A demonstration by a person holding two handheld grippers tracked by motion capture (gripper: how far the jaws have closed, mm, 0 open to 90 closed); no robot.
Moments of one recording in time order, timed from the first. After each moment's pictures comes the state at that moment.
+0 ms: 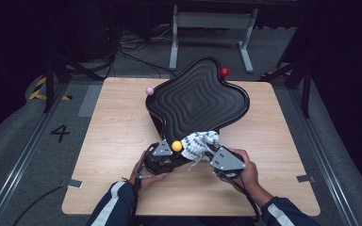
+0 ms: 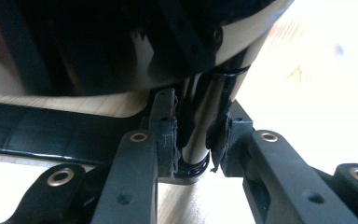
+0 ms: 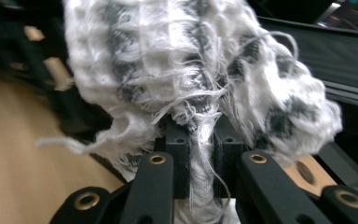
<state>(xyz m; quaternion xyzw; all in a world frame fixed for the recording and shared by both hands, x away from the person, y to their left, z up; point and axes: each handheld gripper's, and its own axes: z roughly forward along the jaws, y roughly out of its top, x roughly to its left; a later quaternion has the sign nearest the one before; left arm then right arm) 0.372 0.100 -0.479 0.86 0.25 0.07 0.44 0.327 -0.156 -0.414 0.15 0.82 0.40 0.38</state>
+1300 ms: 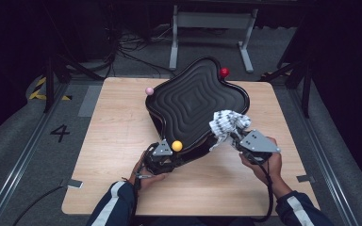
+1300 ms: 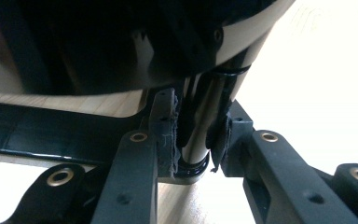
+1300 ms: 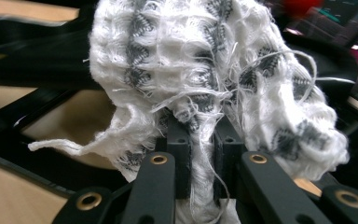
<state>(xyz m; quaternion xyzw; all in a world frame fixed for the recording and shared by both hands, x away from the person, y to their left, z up) 0.372 0.100 -0.479 0.86 0.25 0.07 0.44 0.347 -0.211 -0.380 0.23 0.78 0.41 0.41</state>
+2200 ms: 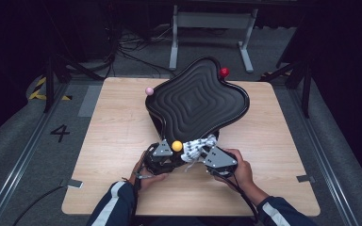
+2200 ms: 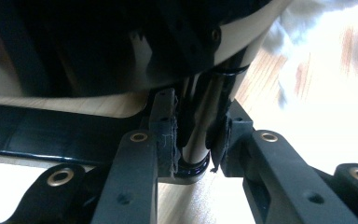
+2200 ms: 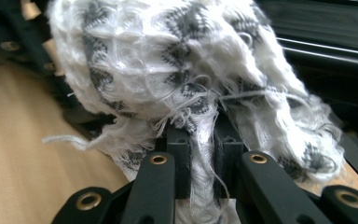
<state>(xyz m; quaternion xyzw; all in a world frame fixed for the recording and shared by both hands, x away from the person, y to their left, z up) 0.372 0.099 -0.479 0.86 0.25 0.07 0.44 0.338 -0.142 -0.426 0.15 0.84 0.38 0.36</state>
